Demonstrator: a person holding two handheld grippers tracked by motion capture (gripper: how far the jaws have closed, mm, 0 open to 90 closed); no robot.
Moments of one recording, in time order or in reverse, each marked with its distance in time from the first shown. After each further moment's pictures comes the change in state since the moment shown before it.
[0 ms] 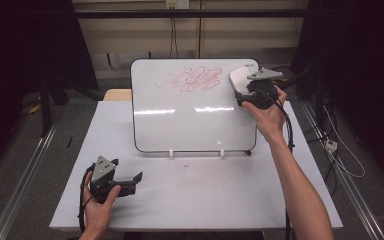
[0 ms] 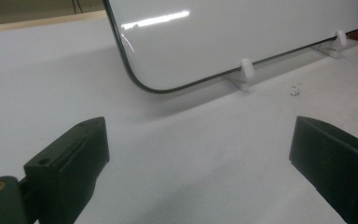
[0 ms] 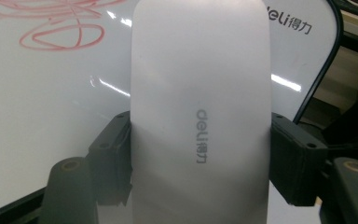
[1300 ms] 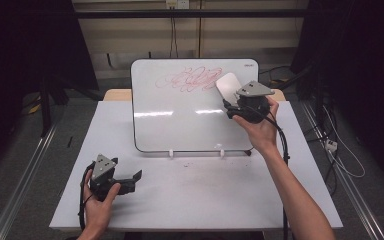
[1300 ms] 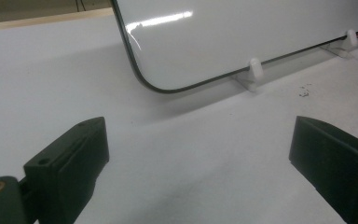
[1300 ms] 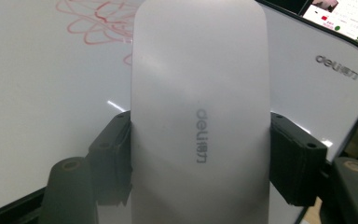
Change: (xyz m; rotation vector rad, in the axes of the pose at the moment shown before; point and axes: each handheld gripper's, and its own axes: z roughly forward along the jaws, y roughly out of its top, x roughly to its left) left arm 0.005 0.001 0.005 0.014 0.003 -0.008; right arm 0.046 -0.007 -0.028 -0.136 0.054 -0.117
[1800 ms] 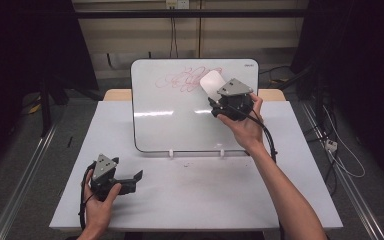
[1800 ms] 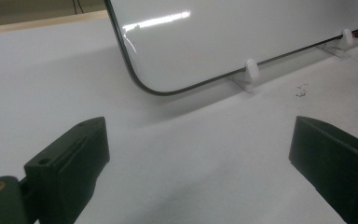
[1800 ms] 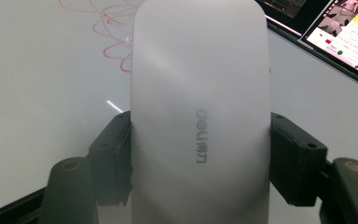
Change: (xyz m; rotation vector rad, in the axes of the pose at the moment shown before) left arm -0.002 0.001 0.000 -0.002 -0.004 0.012; right arm 0.031 0.024 0.014 -0.016 -0.006 -0.099
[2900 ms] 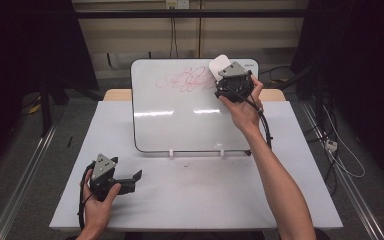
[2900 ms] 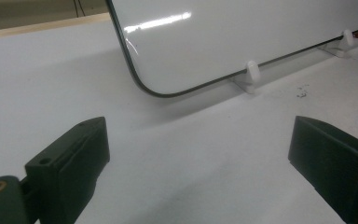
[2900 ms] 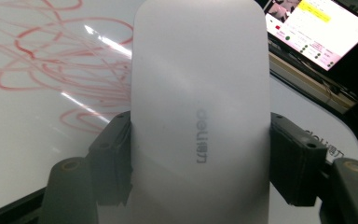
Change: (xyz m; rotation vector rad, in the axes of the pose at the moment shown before) left arm 0.001 0.000 -0.002 -0.006 0.005 0.001; right arm -0.030 0.012 0.039 0.076 -0.182 0.020
